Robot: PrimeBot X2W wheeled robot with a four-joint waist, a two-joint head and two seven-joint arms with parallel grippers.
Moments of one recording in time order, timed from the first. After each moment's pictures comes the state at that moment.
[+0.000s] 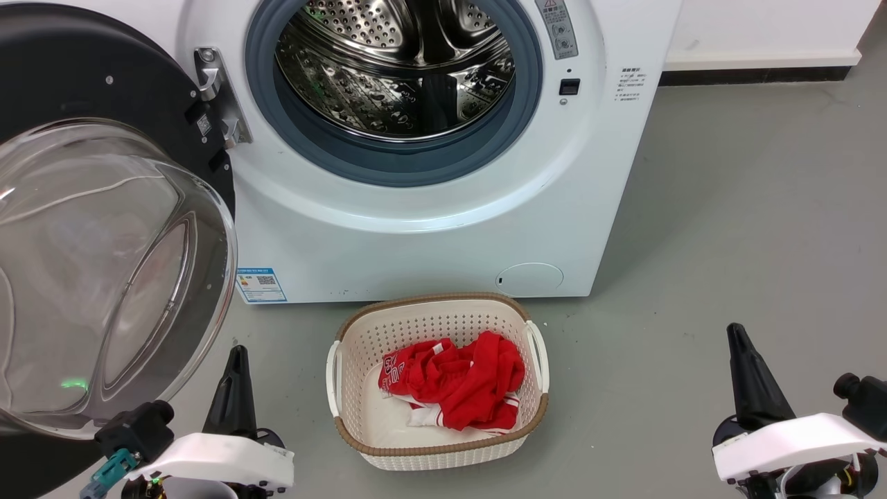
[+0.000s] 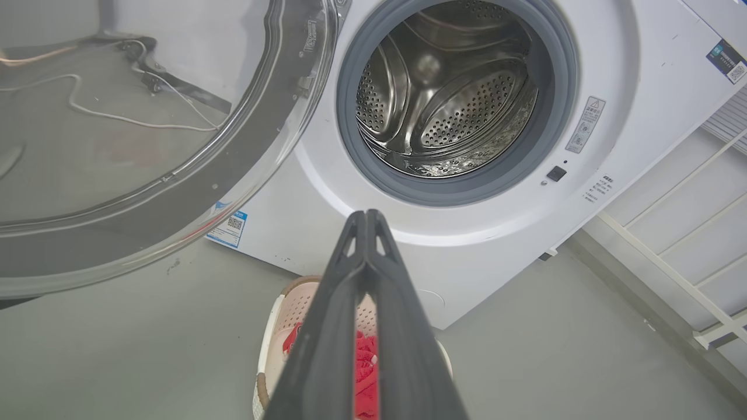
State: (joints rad) left arm -0.01 0.05 0.04 0.14 -0.52 -0.05 -0.15; right arm 0.00 -0.06 -0.05 0.10 0.54 0.13 -0.09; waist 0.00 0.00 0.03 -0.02
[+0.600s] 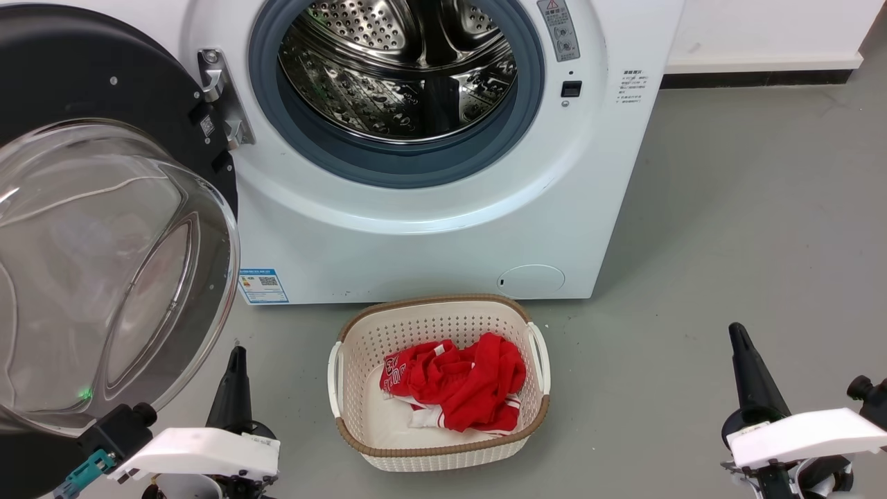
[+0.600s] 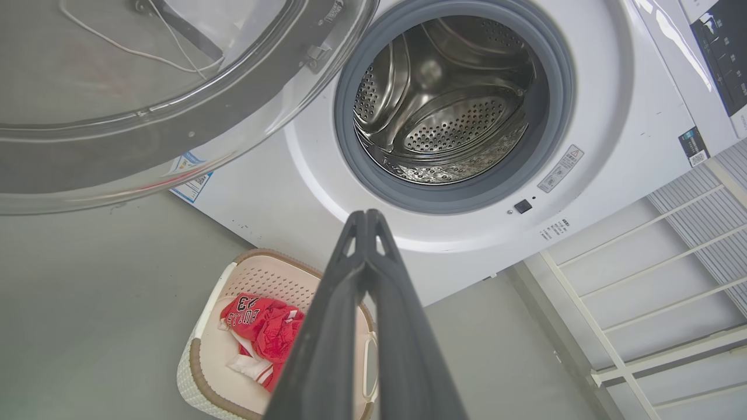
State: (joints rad) left arm -0.03 0.05 0.06 0.17 -0.80 -0.07 -0.08; right arm -0.02 -0.06 -0.06 0.13 0.81 0.13 -0.04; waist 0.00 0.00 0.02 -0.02
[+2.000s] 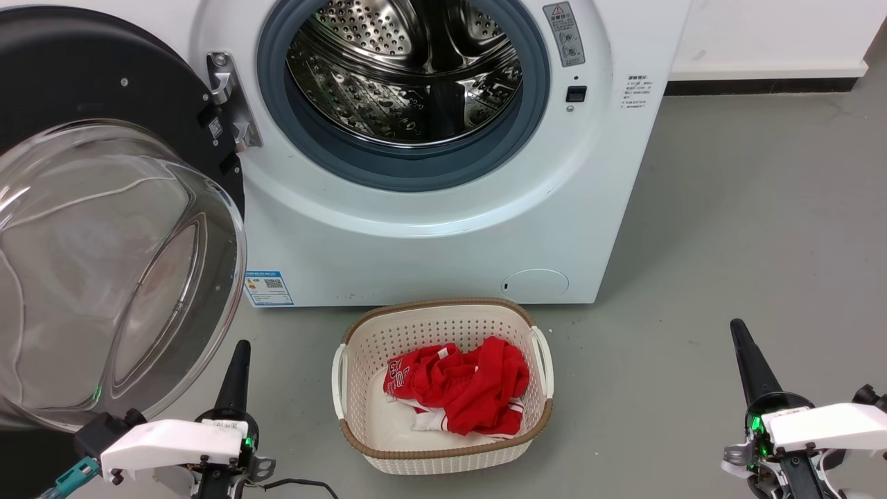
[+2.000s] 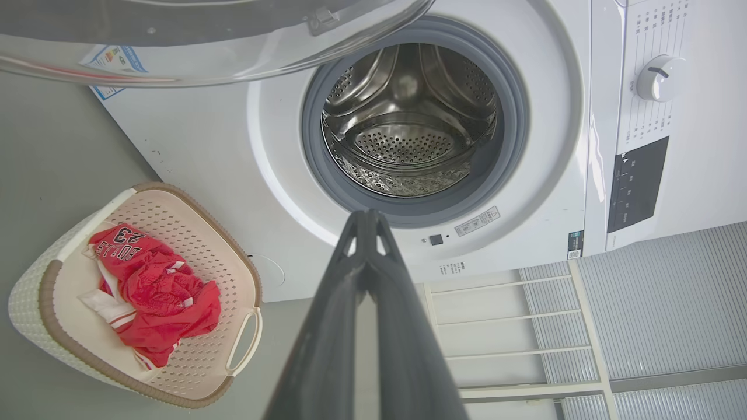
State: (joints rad) left arm -0.07 0.05 0.09 0.21 -1.27 -0.11 0.03; right arm -0.06 -0.06 -0.08 0.20 1.29 0.13 0.04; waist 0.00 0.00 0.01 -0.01
